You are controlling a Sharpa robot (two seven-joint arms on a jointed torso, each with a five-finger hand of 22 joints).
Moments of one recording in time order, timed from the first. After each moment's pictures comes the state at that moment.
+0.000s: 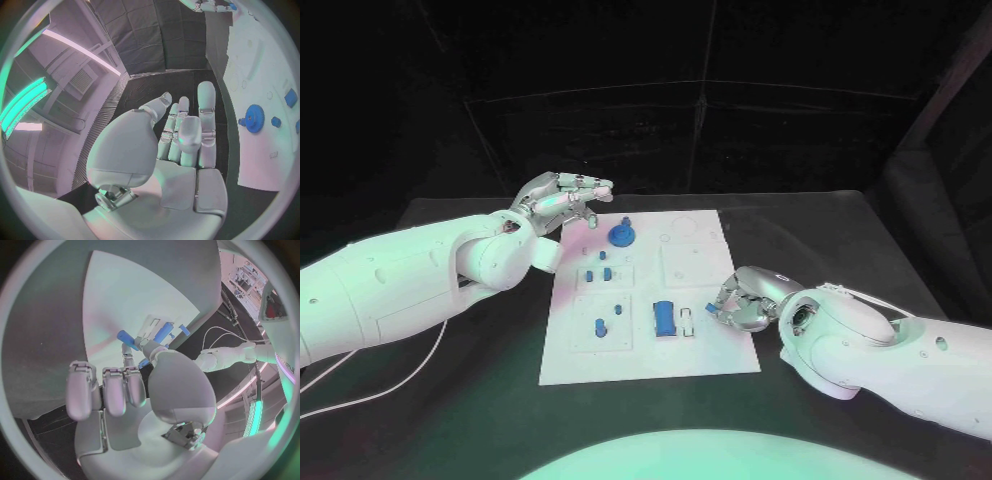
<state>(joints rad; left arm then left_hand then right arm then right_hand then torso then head) 1.19 -0.79 -0.10 1.34 -0.04 -0.13 0.36 1.30 -0.06 0.37 -0.04 0.05 1.01 0.18 0.11 0.07 1.12 0.10 0.27 0.08 1.40 0.01 1.28 0.85 0.18 1.19 0.11 0.76 0.64 0.98 -0.95 -0.07 1.84 -1.46 -0.37 -0.55 1.19 -0.04 0.44 0.00 0.30 1.01 0.12 0.34 0.06 1.47 0.00 1.48 1.31 1.46 -0.07 1.53 1.31 0.05 1.47 0.04 1.48 1.31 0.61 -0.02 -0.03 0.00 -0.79</state>
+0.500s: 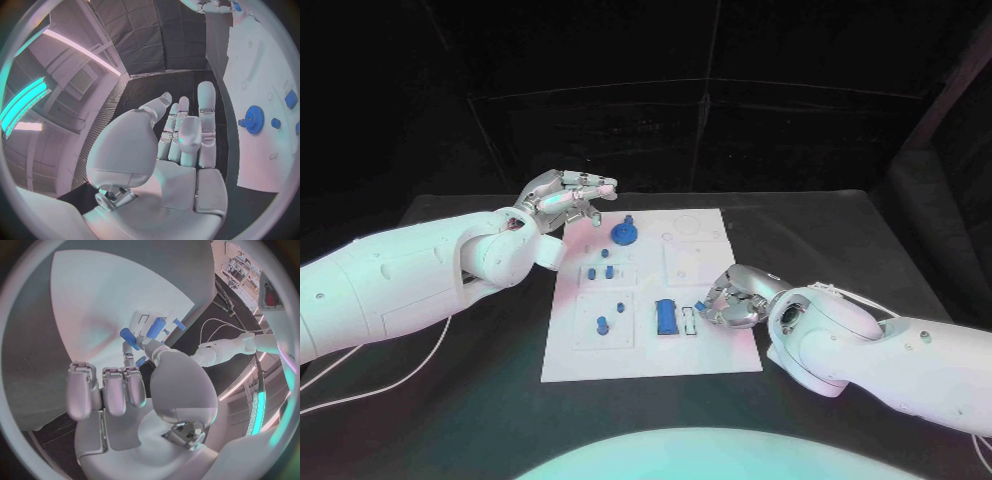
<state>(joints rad) 1.19 -0.79 -0.10 1.34 -0.04 -0.13 0.36 1.30 -0.06 0.37 -0.04 0.05 1.01 0.18 0.11 0.07 1.12 0.10 0.27 0.08 1.40 0.01 1.28 0.85 0.18 1.19 0.11 0.76 0.64 0.98 -0.90 -0.07 1.82 -1.37 -0.40 -0.54 1.17 -0.07 0.45 -0.01 0.28 1.04 0.11 0.33 0.09 1.47 0.00 1.48 1.31 1.46 -0.07 1.53 1.31 0.05 1.47 0.04 1.48 1.31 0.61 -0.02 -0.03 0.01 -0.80</state>
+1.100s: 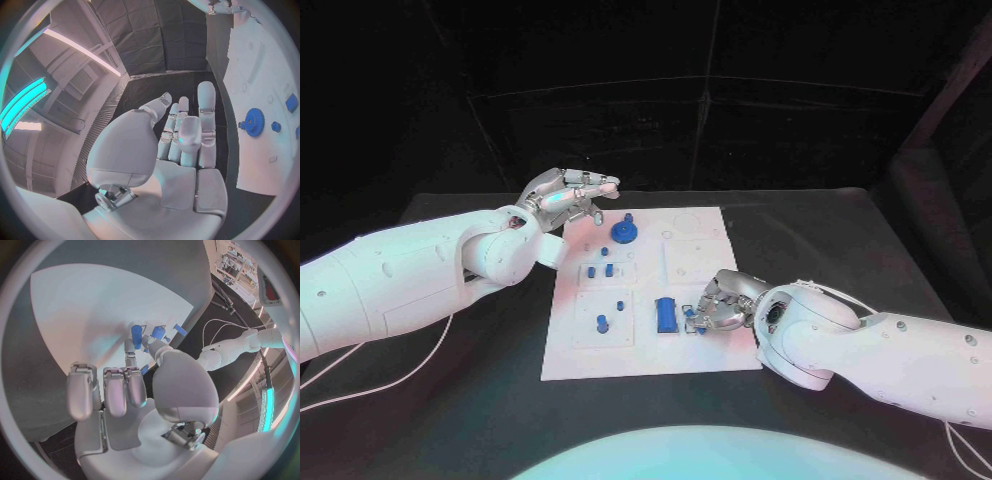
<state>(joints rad) 1.19 -0.79 -0.10 1.34 -0.04 -0.13 0.36 1.29 -0.06 0.37 -0.03 0.05 1.01 0.18 0.12 0.07 1.11 0.09 0.27 0.08 1.40 0.01 1.28 0.85 0.18 1.19 0.11 0.76 0.63 0.98 -0.83 -0.07 1.77 -1.30 -0.34 -0.58 1.13 -0.09 0.40 0.02 0.28 1.08 0.09 0.37 0.13 1.46 -0.02 1.47 1.31 1.47 -0.08 1.54 1.31 0.05 1.47 0.03 1.49 1.31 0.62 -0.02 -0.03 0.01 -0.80</state>
